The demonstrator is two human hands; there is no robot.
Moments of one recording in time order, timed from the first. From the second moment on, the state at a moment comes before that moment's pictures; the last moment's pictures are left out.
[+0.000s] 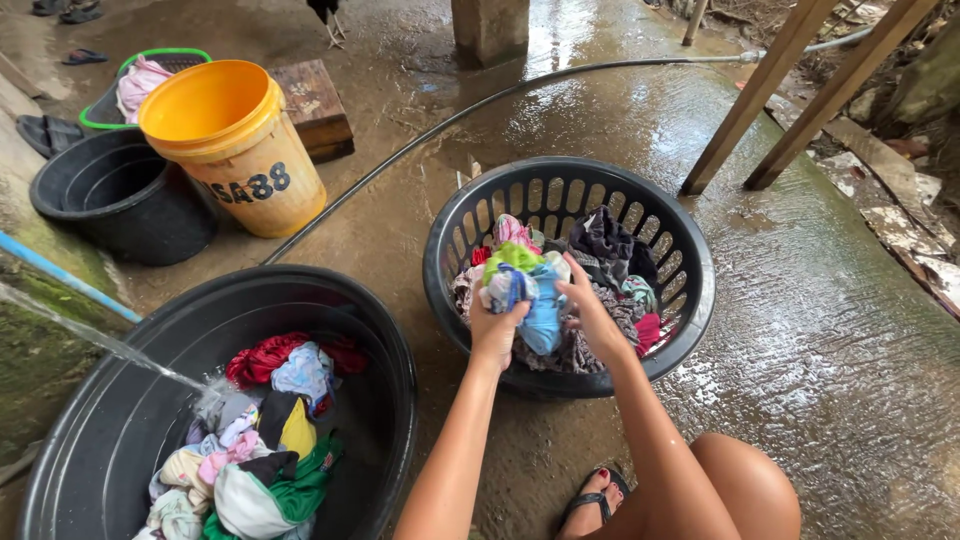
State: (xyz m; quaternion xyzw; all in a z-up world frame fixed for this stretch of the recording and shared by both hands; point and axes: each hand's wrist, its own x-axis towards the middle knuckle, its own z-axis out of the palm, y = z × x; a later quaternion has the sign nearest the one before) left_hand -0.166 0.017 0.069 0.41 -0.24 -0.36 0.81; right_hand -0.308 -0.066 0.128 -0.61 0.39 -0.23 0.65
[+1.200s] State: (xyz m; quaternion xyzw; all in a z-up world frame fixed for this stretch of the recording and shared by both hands) left_hand -0.152 0.030 0.032 0.36 -0.14 -0.29 0.88; right_hand -0.300 -0.087 0.108 -0.57 0.33 -0.44 0.61
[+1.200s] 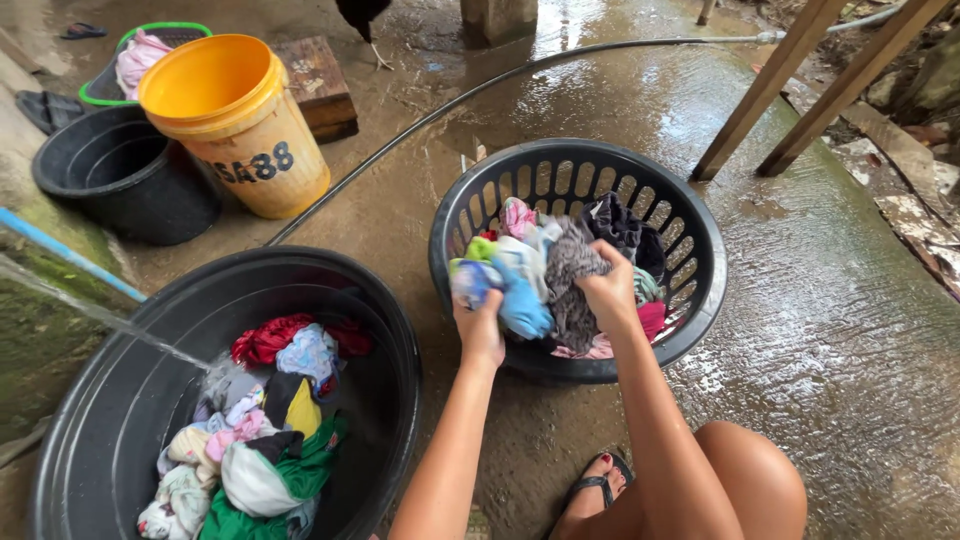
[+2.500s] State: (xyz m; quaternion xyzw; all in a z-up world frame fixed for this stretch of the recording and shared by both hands) left_hand 0.071 0.352 -0.026 0.56 0.08 0.01 0.83; right_hand -0.014 0.211 0.101 -0.81 0.01 -0.09 0.58
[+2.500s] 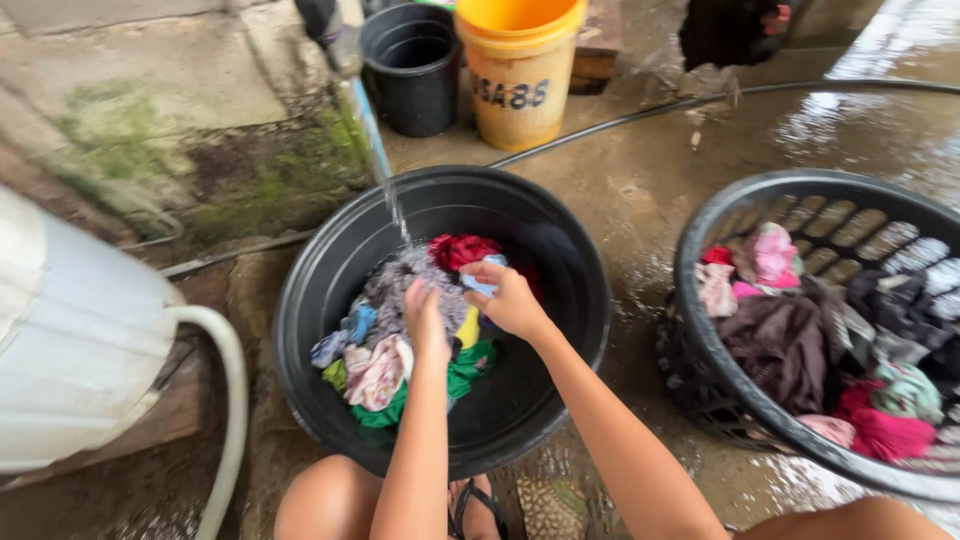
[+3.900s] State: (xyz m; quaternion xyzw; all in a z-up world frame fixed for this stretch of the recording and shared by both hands) left_hand -0.105 -0.112 0.030 0.85 -0.38 -0.37 -0.05; right_hand -0.284 -0.206 0.030 -0.67 0.72 -0.02 0.18
